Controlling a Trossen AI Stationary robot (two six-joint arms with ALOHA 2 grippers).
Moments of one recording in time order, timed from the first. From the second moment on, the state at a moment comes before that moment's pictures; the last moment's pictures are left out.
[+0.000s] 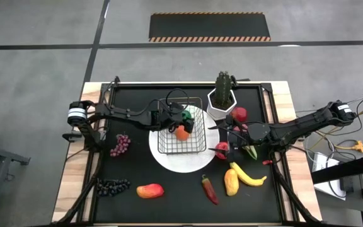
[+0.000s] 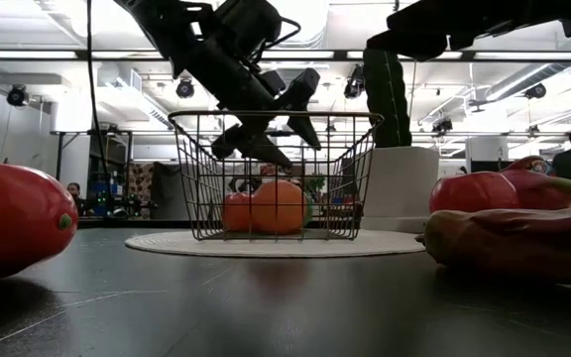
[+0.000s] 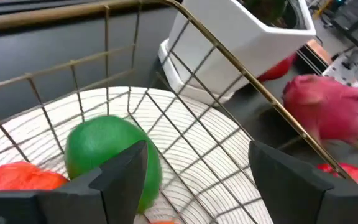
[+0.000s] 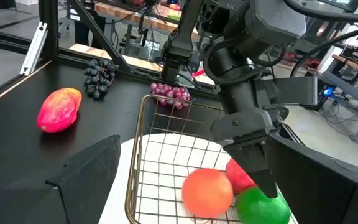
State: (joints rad) left arm 0.11 1.72 1.08 0.04 -0.37 -0.75; right arm 0.22 1.06 0.53 0.35 0.24 -0.22
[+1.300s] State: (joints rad) left arm -0.20 1.36 1.07 -0.01 -0.32 -0.02; right arm 0.23 1.07 0.69 -0.02 0.23 0.36
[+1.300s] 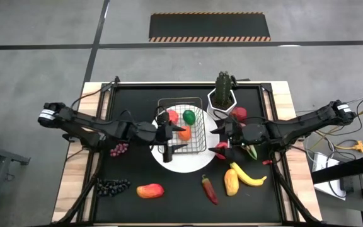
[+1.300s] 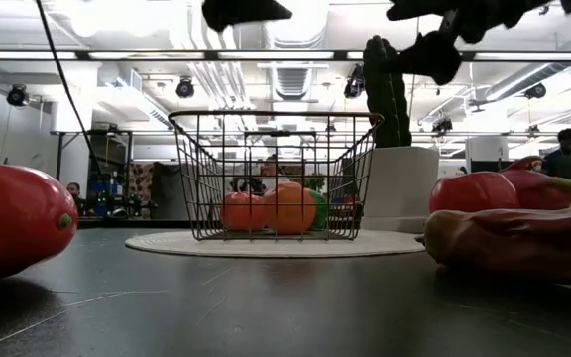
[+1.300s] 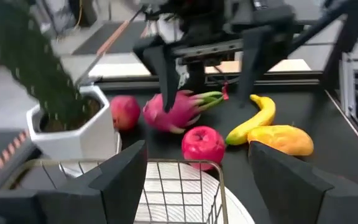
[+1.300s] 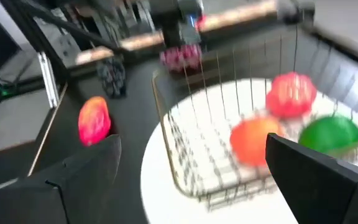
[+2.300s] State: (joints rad) left arm -0.20 1.08 0.83 0.05 -0.43 0.14; right arm 0.28 1.53 1.13 -1.12 0.12 0.60
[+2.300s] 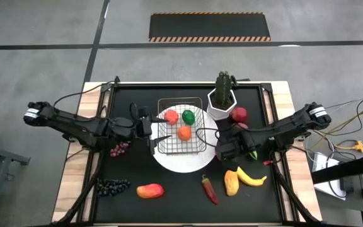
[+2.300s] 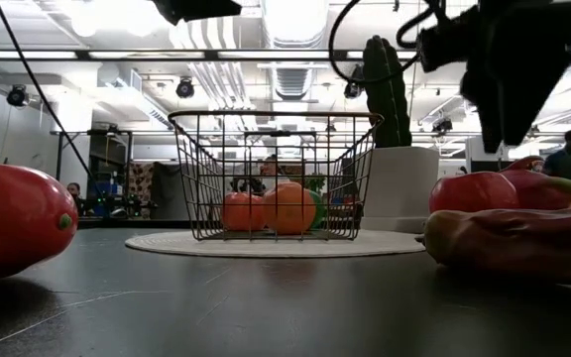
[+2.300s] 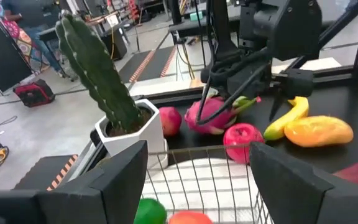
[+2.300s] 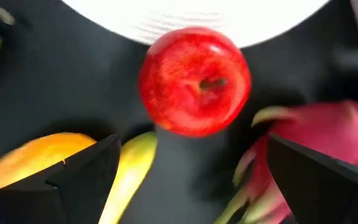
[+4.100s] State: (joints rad) left arm -0.20 0.95 0.63 0.22 -0.42 0.32; right arm 0.19 1.40 1.33 -1.07 0.16 0.45
